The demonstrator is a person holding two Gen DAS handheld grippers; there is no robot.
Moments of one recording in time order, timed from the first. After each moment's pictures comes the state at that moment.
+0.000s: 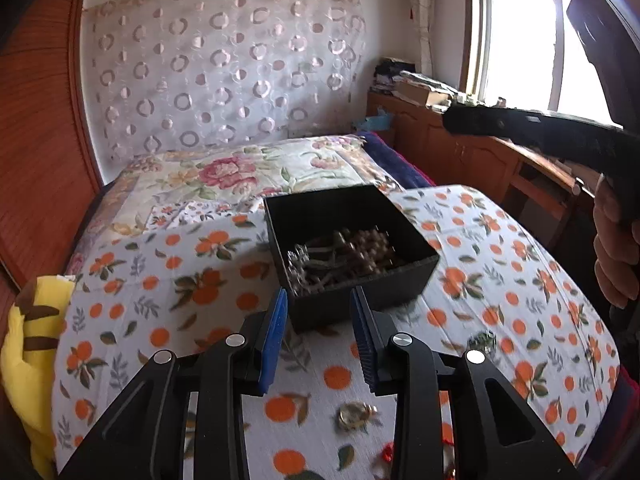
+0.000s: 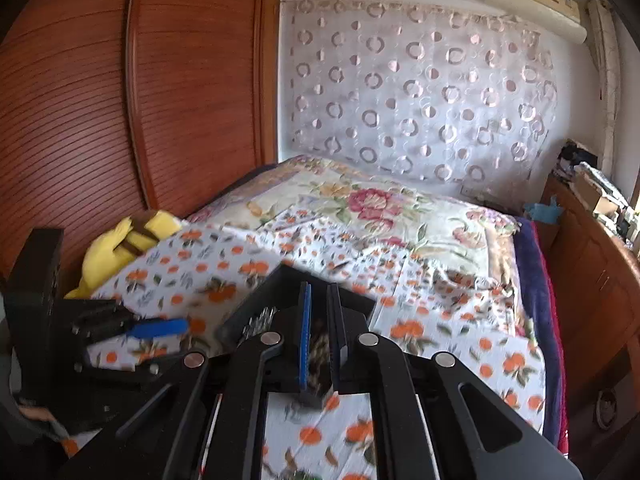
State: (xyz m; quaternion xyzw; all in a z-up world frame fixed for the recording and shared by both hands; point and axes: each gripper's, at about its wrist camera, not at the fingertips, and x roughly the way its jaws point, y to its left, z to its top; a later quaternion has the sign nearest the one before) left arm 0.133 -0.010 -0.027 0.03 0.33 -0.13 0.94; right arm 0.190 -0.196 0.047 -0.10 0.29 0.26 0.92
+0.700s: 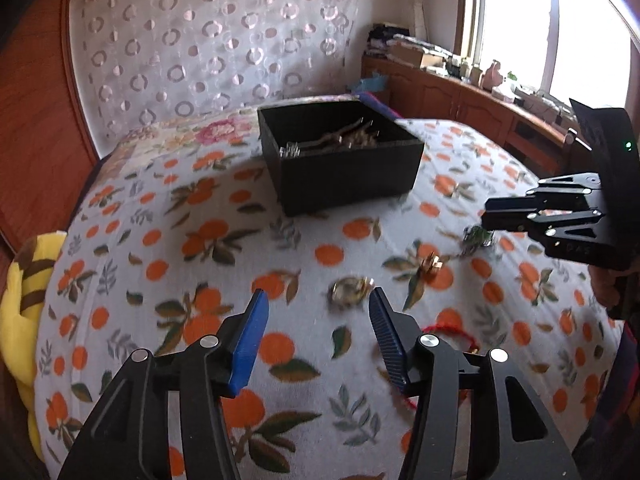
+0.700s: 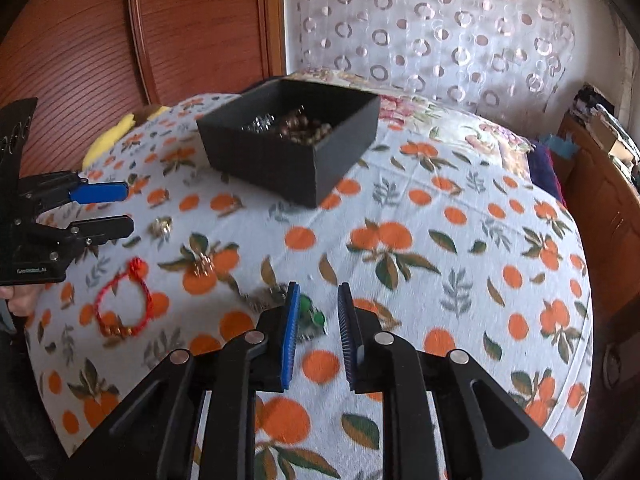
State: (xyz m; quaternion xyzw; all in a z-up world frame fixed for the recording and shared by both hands) left arm 0.082 -0.004 -0.077 0.05 0.39 -0.13 0.91; right arm 0.142 -0.244 -0.080 -0.12 0.41 0.26 0.86
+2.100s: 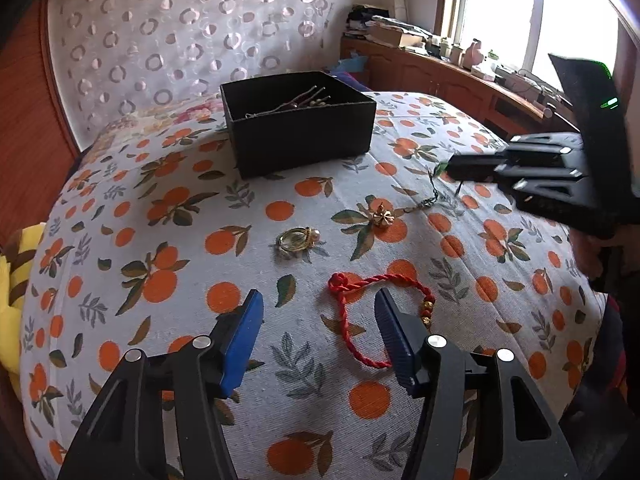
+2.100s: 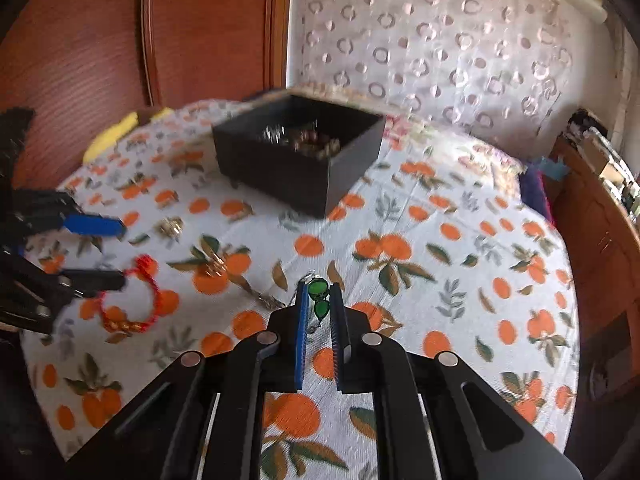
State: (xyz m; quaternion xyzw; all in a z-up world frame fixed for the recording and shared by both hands) left arm 0.057 -0.024 -0.084 0.06 0.41 -0.16 0.89; right arm 0.120 -0.237 -0.065 -0.15 0.36 0.26 0.88
